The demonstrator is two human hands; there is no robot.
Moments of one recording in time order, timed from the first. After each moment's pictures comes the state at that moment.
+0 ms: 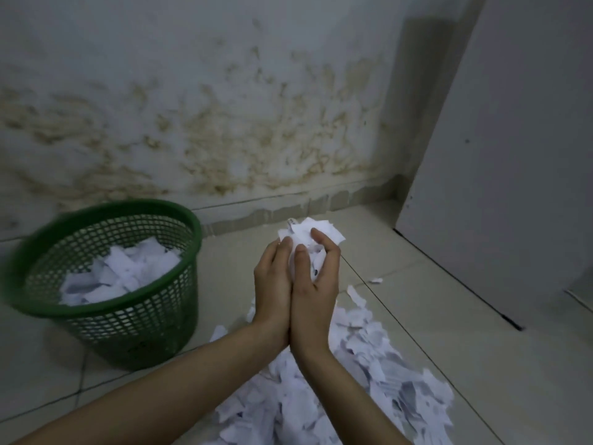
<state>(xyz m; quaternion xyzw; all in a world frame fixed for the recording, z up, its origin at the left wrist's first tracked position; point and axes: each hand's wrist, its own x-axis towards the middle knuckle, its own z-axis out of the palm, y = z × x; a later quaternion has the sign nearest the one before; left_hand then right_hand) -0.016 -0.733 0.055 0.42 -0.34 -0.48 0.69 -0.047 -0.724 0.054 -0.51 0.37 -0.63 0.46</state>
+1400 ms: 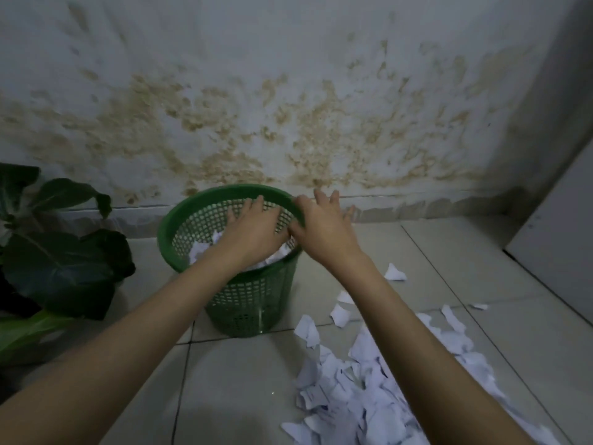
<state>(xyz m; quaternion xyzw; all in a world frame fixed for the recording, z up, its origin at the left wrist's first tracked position) 0.163 -0.707 0.085 0.84 -0.54 -0.05 0.06 0.059 -0.765 0.092 -0.90 0.39 -0.11 0.13</state>
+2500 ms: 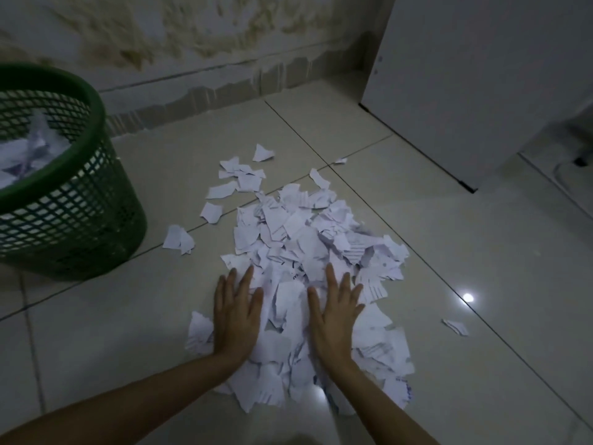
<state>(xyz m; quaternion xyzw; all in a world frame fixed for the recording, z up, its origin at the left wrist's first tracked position) -0.034 -0.634 -0.152 0.76 -0.51 -0.30 0.28 -0.173 -0.647 -0.141 -0.56 0.72 -0.22 0.35</state>
